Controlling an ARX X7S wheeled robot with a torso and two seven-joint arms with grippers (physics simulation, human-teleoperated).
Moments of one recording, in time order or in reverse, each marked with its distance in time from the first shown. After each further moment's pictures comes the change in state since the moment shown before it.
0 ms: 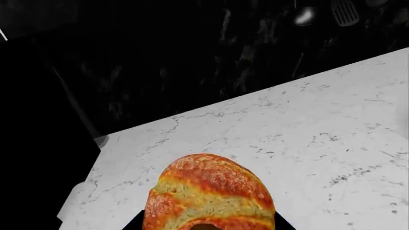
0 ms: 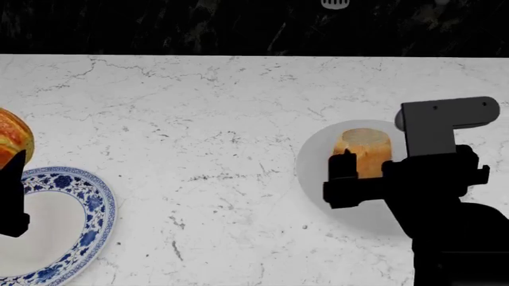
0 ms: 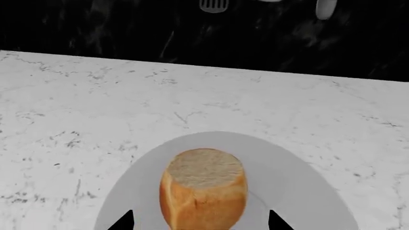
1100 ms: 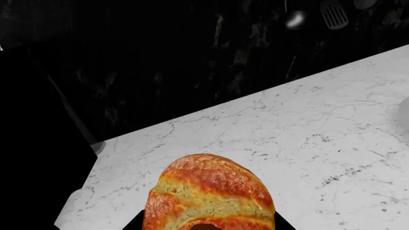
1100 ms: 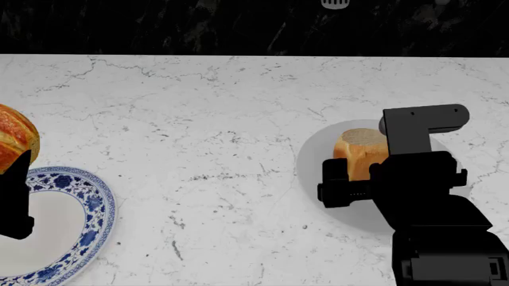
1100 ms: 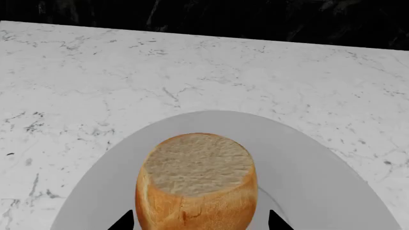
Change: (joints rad) left arm -0.031 -0.017 0.043 0.012 -0.054 0.018 -0.042; right arm 0.100 -0.043 -0.088 0.413 -0.053 -0.232 -0.009
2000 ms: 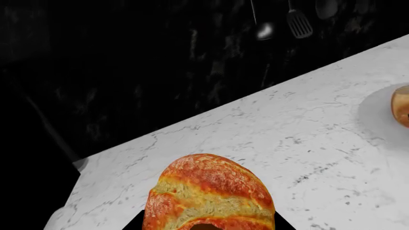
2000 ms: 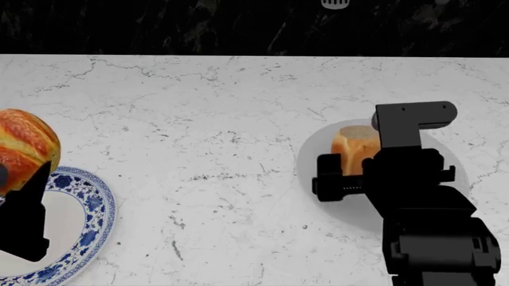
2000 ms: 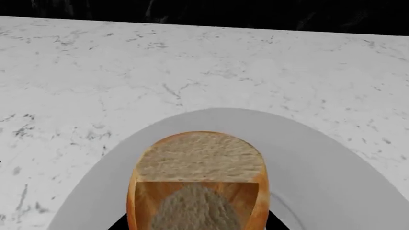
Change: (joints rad) left arm -0.011 -0.005 0.035 0.077 -0.083 0.017 -0.049; right arm 0.098 -0.034 -0.034 0.255 0.000 -0.121 -0.011
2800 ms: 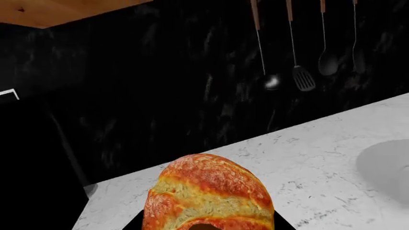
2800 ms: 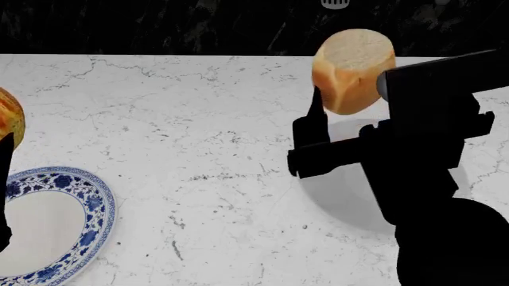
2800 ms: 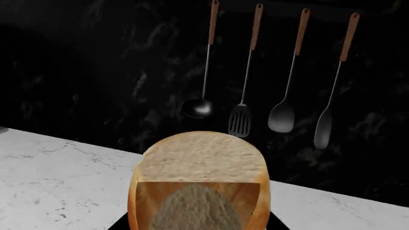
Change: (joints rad) left arm 0.042 -0.080 -0.134 0.106 -0.115 0.135 -0.057; right arm -0.233 0.068 0.125 -1.110 0.153 0.358 0.126
